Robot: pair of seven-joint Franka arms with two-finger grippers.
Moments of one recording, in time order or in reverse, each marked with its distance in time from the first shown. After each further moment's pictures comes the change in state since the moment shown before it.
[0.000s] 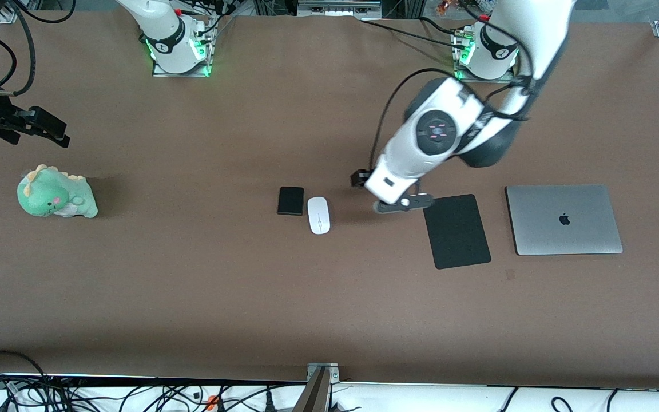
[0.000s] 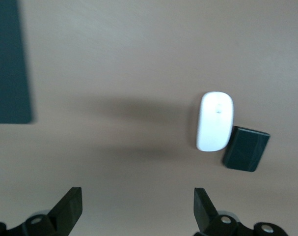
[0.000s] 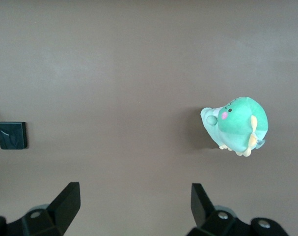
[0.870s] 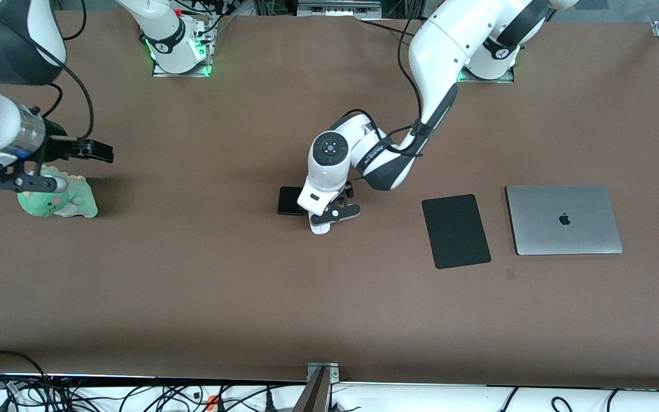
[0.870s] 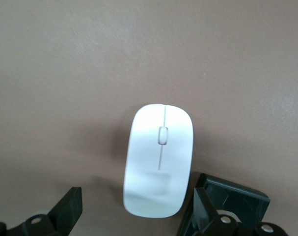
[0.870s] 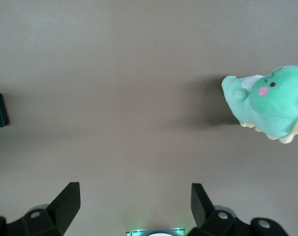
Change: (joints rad) left arm -0.395 0.389 0.253 0.338 0.114 0.161 -0.288; right arm 0.054 0.164 0.004 -0.016 0.000 -0.050 0.063
